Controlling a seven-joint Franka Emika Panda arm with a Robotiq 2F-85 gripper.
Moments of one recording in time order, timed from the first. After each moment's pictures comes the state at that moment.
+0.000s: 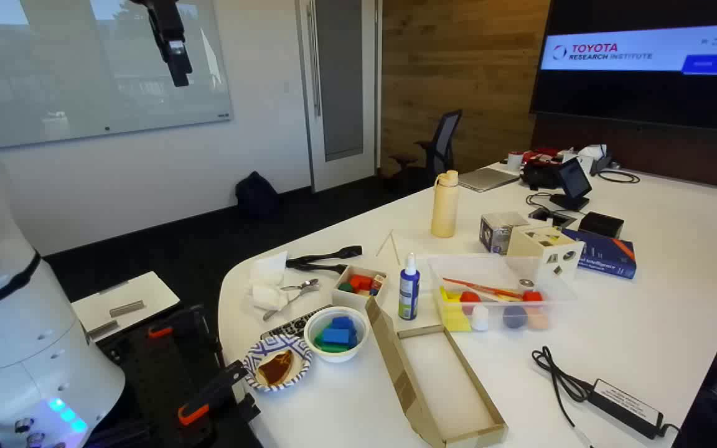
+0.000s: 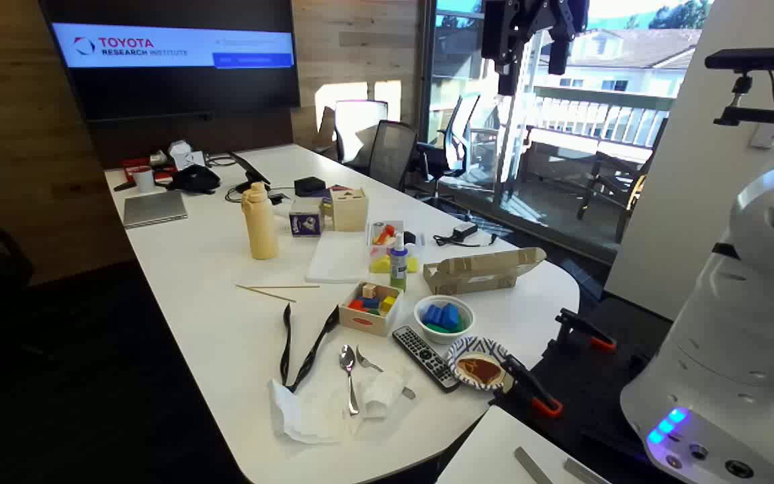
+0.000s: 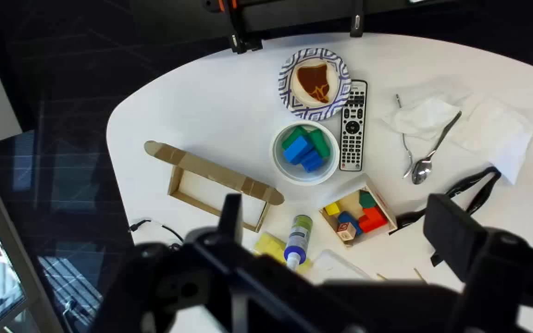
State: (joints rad) arm 0.00 -0.84 0.30 -2.38 -0.03 1.56 0.34
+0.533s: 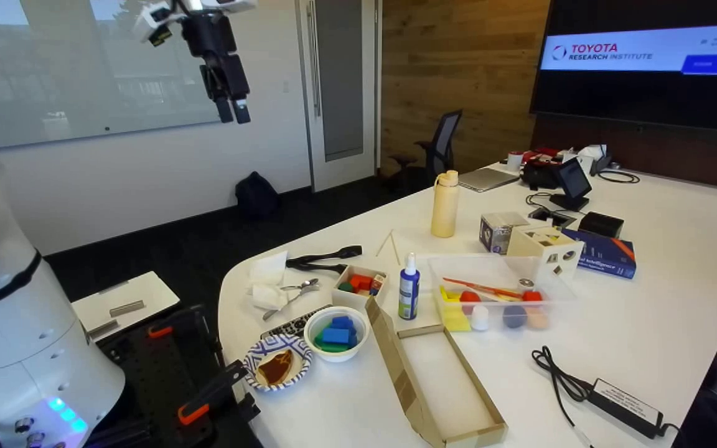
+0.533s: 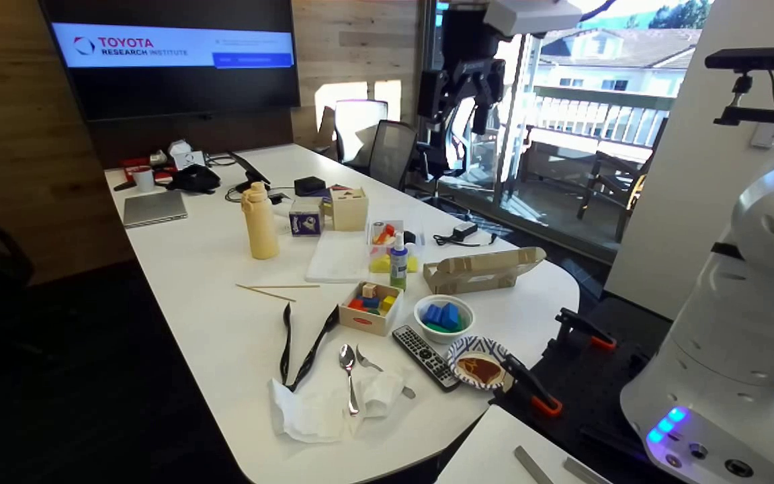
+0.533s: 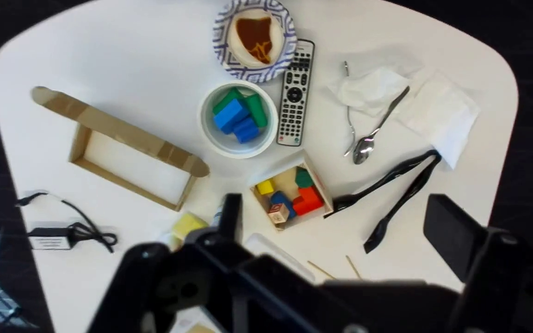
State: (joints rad) arm 0.02 -0.61 0.26 -2.47 0.04 1.94 0.24
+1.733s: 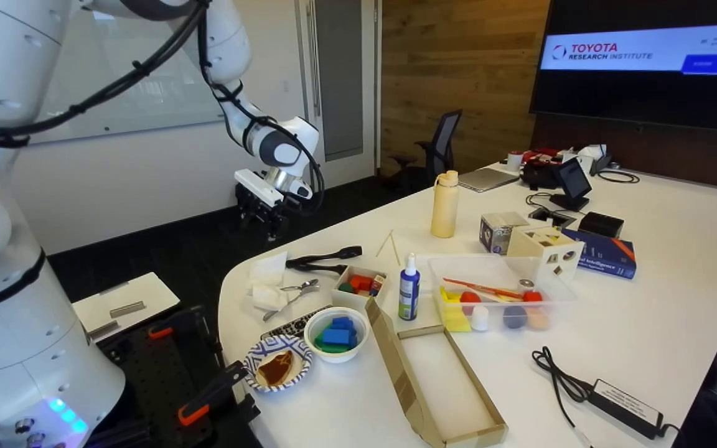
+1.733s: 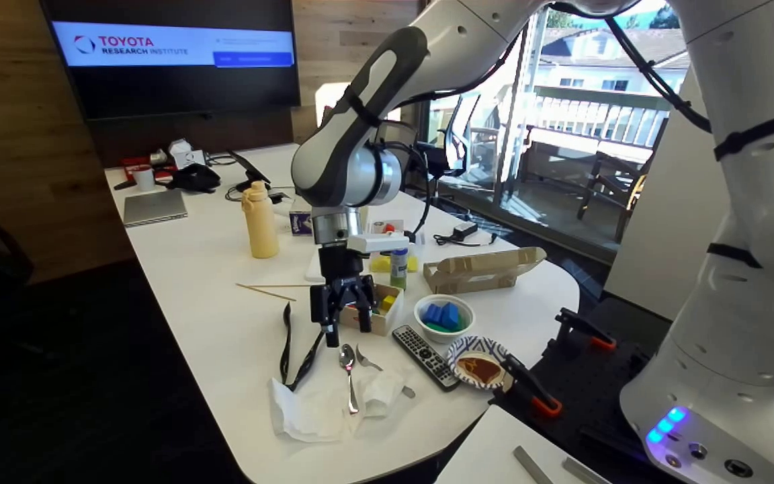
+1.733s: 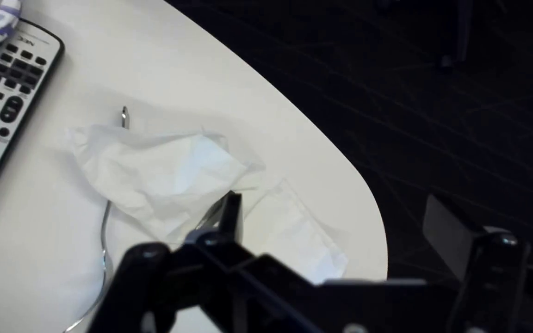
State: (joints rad) arm 0.14 0.57 0.27 -2.04 0.31 2.20 -0.17
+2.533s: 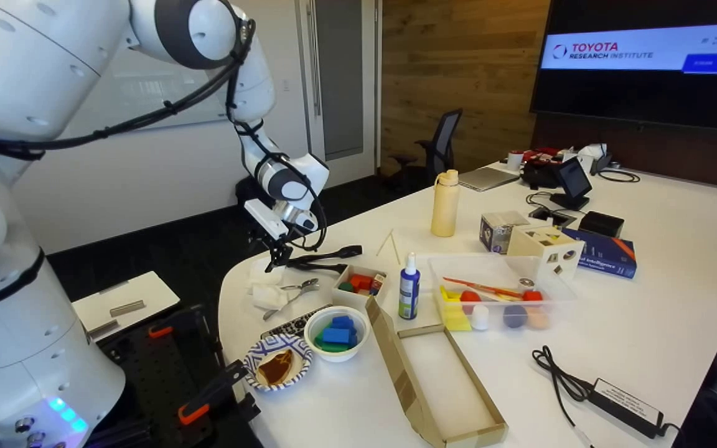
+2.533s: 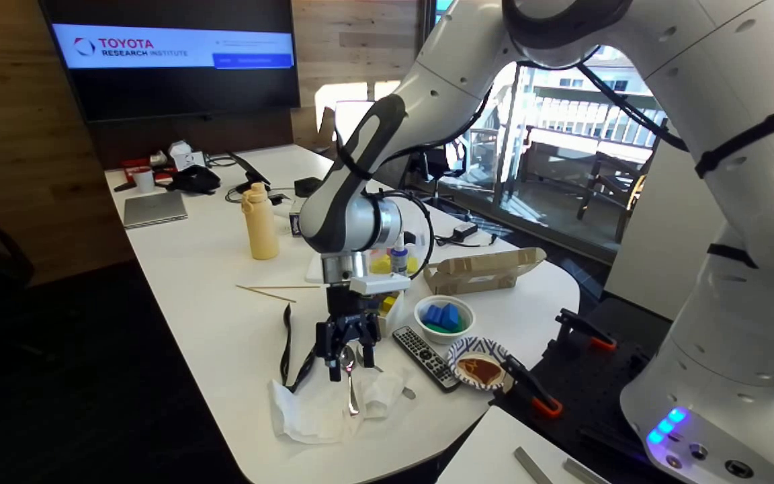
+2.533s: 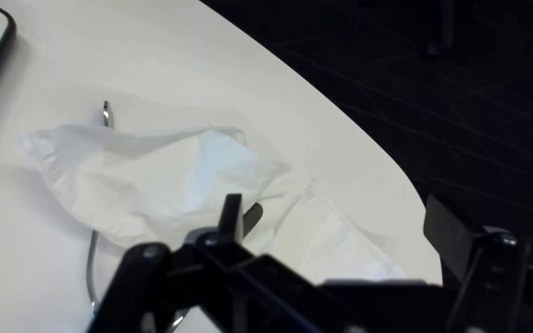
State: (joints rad) arm 0.11 0.79 0.26 -1.96 0.35 2.29 -0.20
